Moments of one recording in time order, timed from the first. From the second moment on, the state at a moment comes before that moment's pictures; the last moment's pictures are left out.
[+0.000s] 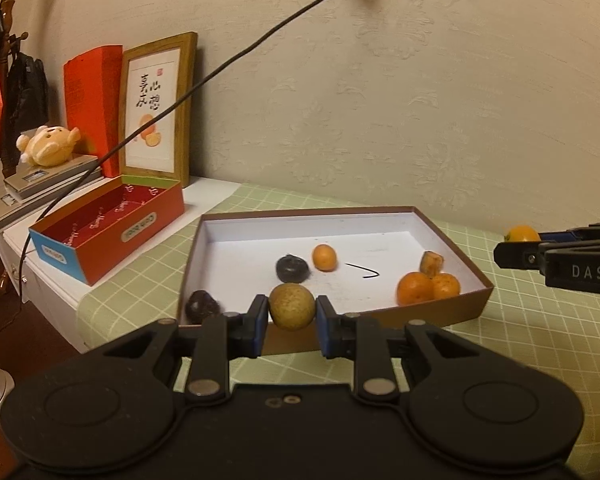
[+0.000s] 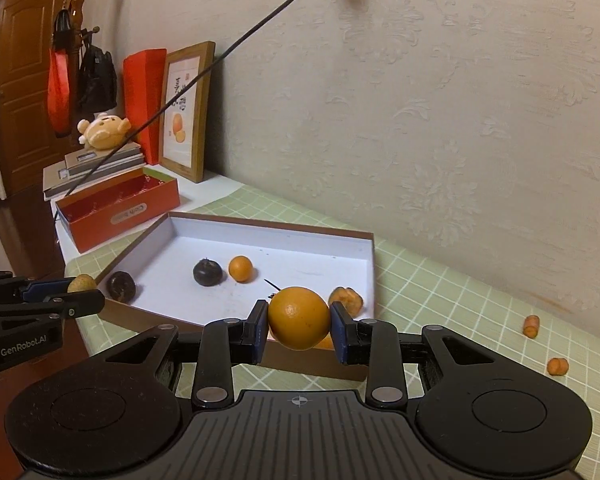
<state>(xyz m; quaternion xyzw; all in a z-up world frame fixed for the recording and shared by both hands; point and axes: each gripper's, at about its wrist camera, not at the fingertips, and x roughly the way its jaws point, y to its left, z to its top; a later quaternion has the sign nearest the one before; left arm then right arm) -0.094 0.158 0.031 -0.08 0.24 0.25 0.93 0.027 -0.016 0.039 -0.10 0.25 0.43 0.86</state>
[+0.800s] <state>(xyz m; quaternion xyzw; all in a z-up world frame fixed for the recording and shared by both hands) -0.066 0.227 0.027 -0.10 0.24 0.30 0.92 0.083 0.021 0.025 -0.07 0.27 0.40 0.87</state>
